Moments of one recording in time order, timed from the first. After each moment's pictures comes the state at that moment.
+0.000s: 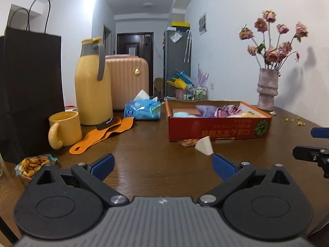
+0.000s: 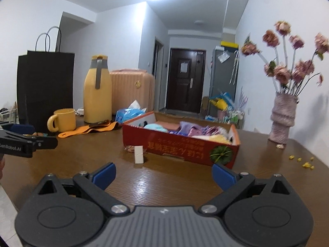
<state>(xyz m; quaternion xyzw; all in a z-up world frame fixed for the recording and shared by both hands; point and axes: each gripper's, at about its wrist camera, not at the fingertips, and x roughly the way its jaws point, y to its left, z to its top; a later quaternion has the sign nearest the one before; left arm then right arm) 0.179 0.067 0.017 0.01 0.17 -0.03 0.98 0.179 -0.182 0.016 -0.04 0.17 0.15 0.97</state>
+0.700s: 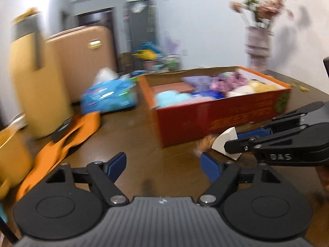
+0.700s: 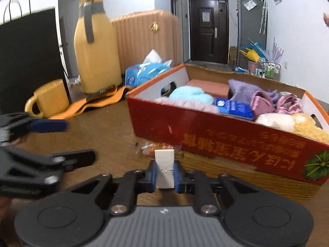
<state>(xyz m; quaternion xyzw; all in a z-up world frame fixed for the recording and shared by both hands) 0.358 0.059 -0.016 0.09 0.25 -0.14 0.95 0.377 -0.113 -0.023 0.00 0.31 0.22 0.93</state>
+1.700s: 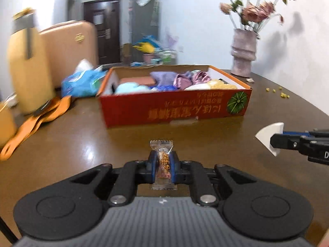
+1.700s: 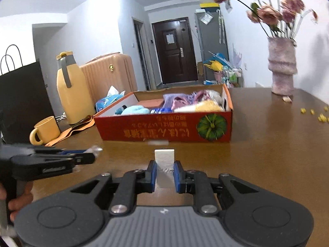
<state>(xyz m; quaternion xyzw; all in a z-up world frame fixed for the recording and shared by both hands) 0.273 -0.020 -0.007 0.02 0.28 -0.11 0.95 0.241 -0.246 -0.007 0.08 0.25 0.15 0.95</state>
